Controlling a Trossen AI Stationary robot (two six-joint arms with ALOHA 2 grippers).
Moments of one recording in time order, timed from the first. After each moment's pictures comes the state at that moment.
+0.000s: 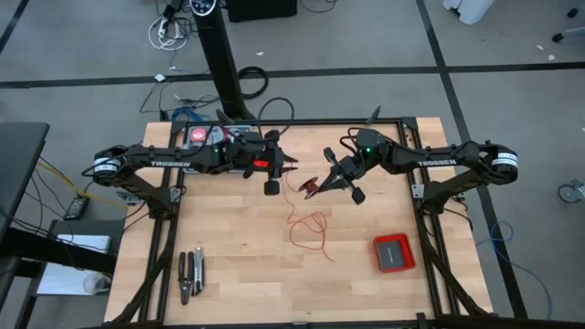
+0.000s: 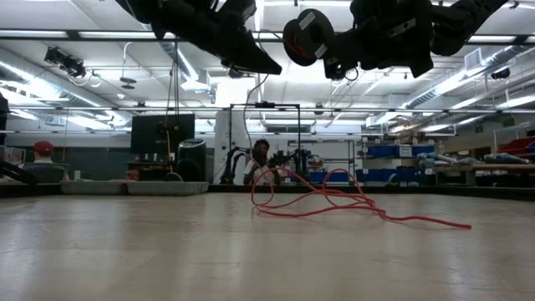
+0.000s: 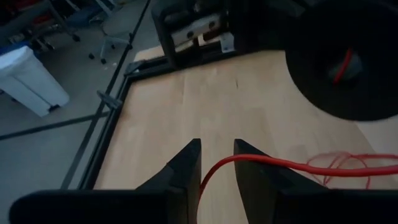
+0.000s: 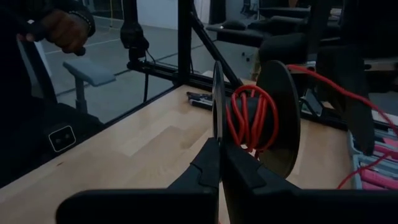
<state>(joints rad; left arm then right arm) 0.21 1.45 1.00 0.05 0.05 0.33 -0.31 1.31 0.67 0.42 -0.80 -0.26</state>
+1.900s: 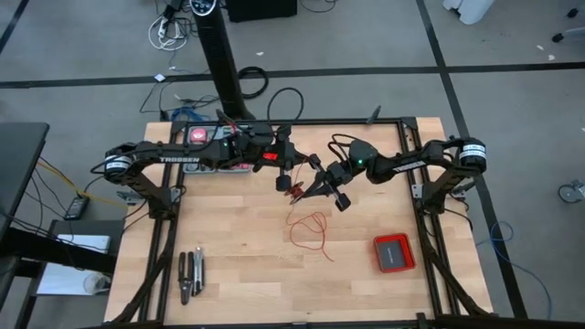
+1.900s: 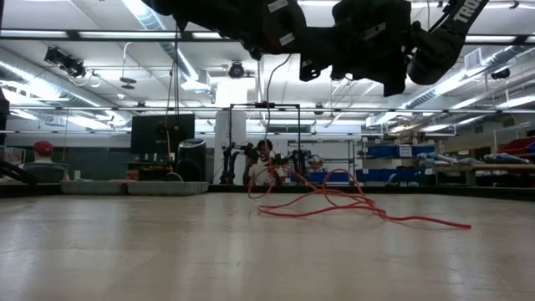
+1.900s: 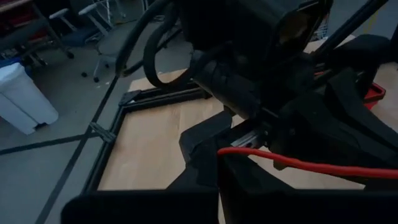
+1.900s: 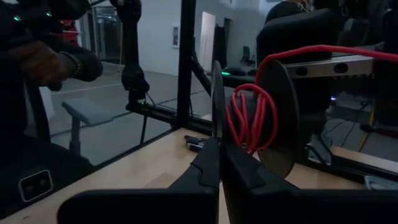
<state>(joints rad) 0.21 1.55 1.17 0.06 0.11 0.28 -0.22 1.60 0.67 1.02 -0.77 -0.04</state>
